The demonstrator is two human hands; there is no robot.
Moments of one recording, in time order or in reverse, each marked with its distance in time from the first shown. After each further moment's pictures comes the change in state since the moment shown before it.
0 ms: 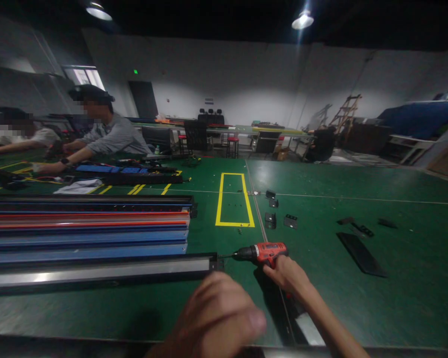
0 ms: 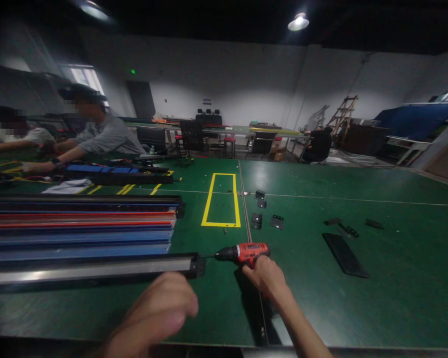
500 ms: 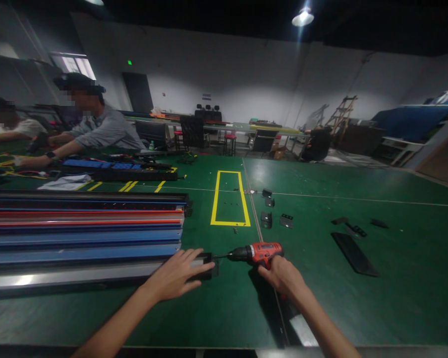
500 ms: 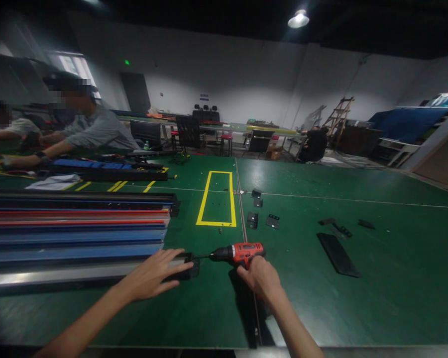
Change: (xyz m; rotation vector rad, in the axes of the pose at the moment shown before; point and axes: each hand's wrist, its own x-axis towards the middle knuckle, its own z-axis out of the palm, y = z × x) left_hand -0.048 -0.164 0.042 0.350 -0.606 -0.035; right_hand -0.005 -0.005 -0.005 -0.027 0.004 0.014
